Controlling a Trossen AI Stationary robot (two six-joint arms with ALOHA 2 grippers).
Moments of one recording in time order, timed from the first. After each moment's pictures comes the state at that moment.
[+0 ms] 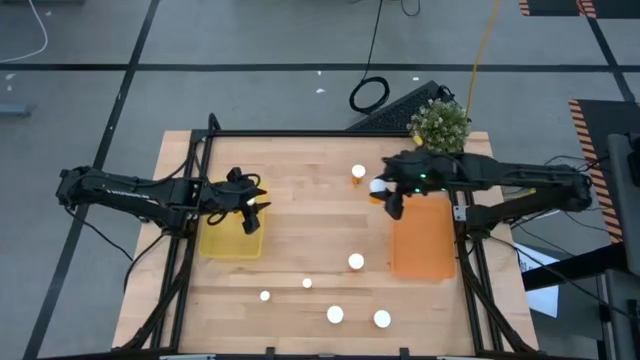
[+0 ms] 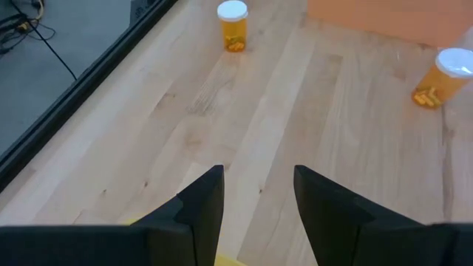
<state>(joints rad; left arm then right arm) -0.05 0.92 0.67 -0.45 -0.36 -0.24 -0.09 1.11 1.07 -0.67 0.08 0.27</state>
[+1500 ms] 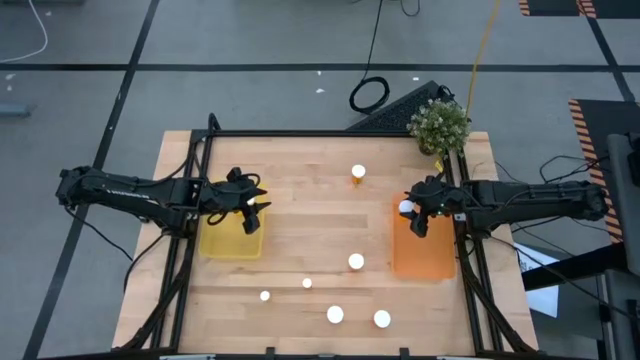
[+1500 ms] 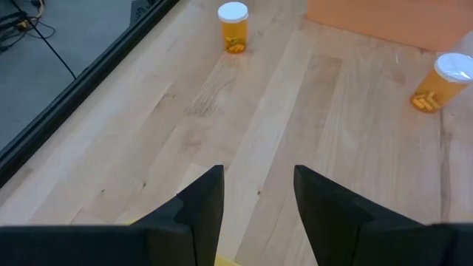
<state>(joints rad) -0.06 0.92 0.67 -0.44 -0.36 -0.25 -0.04 0.71 0.49 -0.64 0.16 0.34</state>
